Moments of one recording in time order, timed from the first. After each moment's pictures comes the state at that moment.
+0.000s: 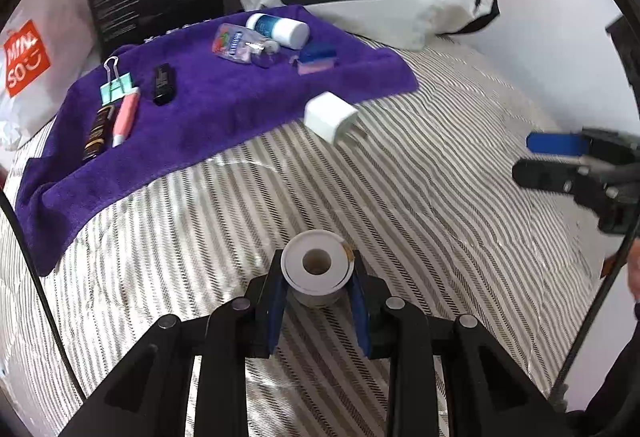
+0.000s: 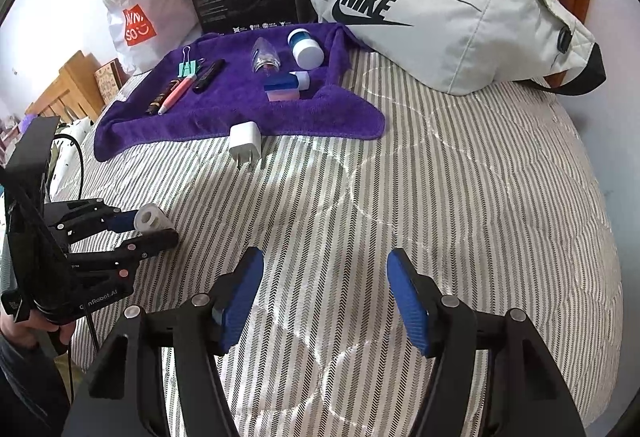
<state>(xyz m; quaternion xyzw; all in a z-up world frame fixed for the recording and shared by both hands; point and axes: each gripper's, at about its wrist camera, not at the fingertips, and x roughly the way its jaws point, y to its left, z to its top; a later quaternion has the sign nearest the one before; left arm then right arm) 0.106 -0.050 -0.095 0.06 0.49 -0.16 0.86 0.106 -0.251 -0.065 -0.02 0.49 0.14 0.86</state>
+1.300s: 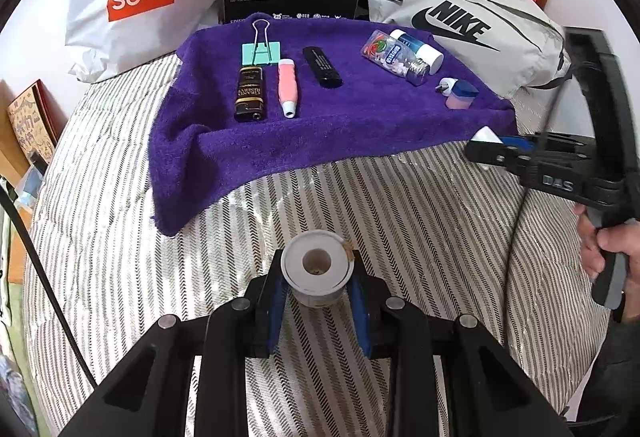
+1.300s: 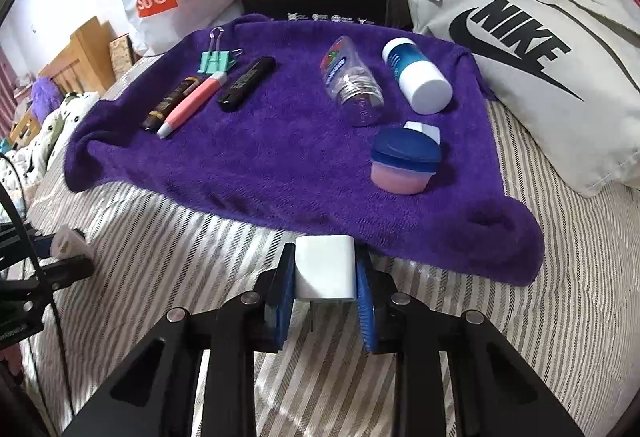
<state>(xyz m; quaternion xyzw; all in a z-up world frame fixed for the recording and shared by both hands) 0.113 0.061 -0.089 -0.01 0.49 -0.07 0.87 0.207 -0.139 -0.105 -0.07 0.48 0.20 0.85</state>
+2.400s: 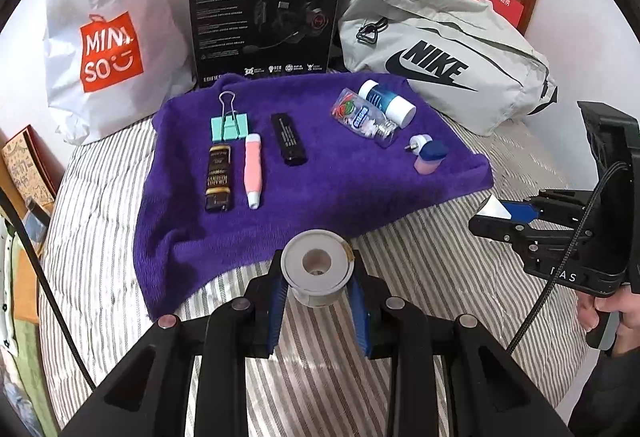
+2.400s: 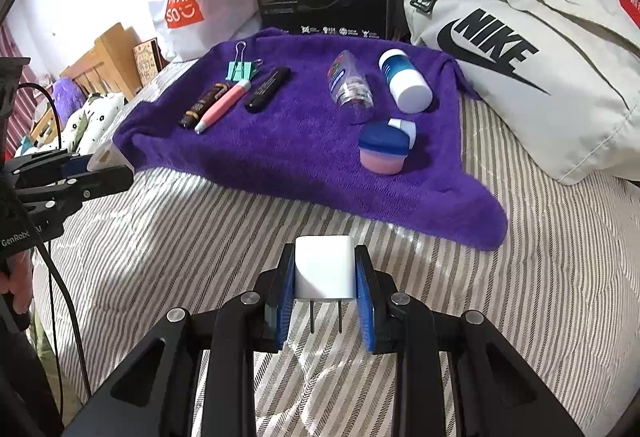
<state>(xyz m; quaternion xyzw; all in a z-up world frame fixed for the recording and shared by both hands) 0.150 0.034 -0.042 0.01 0.45 -0.09 0.89 0.182 -0.170 -0.076 -0.06 0.48 0.22 0.85</state>
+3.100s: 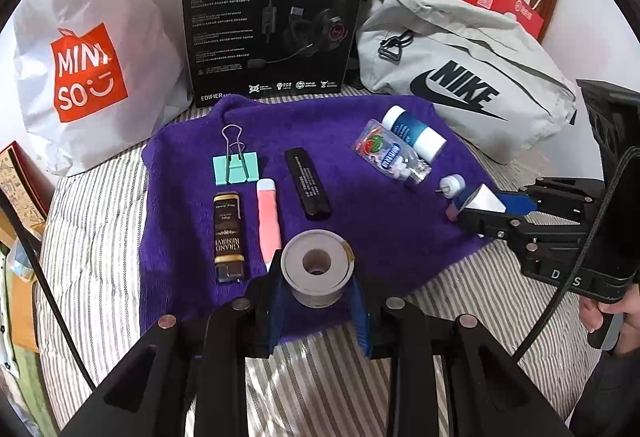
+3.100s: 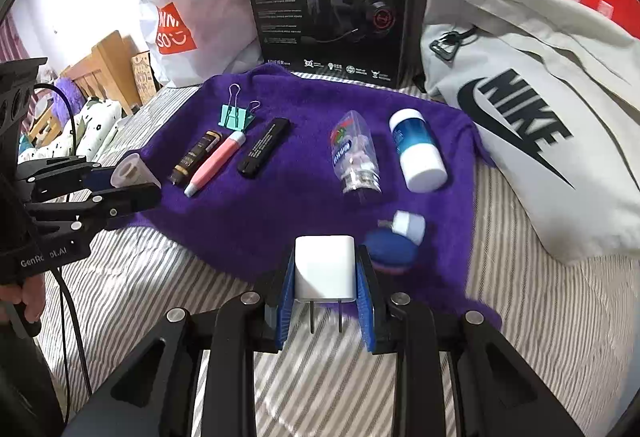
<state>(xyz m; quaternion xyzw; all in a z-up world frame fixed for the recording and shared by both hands) 0.220 0.050 -0.045 0.00 0.46 -0.10 0.88 0.245 -0.137 -0.053 -0.08 0.47 0.23 0.85</state>
